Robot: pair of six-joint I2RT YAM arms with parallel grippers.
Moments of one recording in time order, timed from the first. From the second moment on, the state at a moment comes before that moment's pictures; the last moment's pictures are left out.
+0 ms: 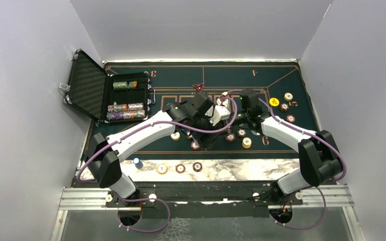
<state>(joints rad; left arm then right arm) -0.90 1.55 1.36 -0.78 0.24 0.09 0.45 1.50 0.84 0.06 -1.21 0.90</state>
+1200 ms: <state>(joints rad) -0.91 1.56 1.35 -0.79 0.15 0.13 0.47 1.57 0.87 0.07 -1.21 0.89</state>
